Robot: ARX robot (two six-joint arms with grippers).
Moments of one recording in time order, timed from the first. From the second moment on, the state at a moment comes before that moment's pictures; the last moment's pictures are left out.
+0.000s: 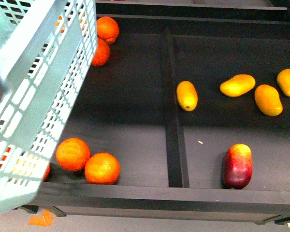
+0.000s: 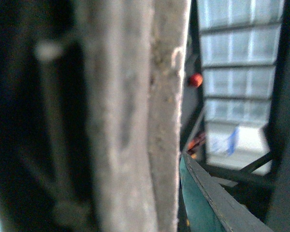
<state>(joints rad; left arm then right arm) -0.12 1.12 0.86 -0.18 0.07 -1.23 0.00 0.00 0.02 0.00 -0.01 0.00</state>
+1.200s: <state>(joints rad) -0.41 1.62 1.24 -0.12 0.35 -0.93 -0.04 0.20 0.13 -0.28 0.02 0.11</state>
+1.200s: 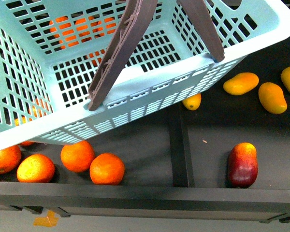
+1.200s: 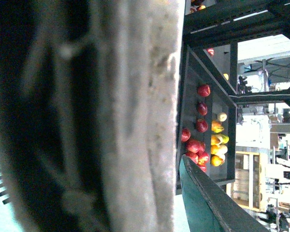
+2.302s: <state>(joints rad) -0.41 1.62 1.24 -0.12 0.35 -0.93 -0.31 2.36 1.20 0.48 -0.19 -0.22</state>
